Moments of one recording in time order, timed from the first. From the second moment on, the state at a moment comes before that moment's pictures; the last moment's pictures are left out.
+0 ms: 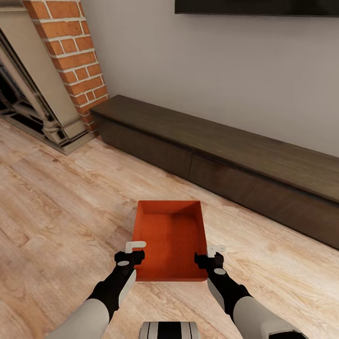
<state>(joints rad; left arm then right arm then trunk) -0.63 -0.15 -0.08 -0.54 0.03 0.15 0.30 -0.69 0.12 0.07 -0.32 0.03 -0.08 -0.18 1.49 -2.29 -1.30</state>
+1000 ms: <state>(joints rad) -0.63 -0.13 -0.08 -0.53 0.03 0.15 0.30 -0.69 0.09 0.07 -0.32 0.03 -0.08 -0.18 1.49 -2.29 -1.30</state>
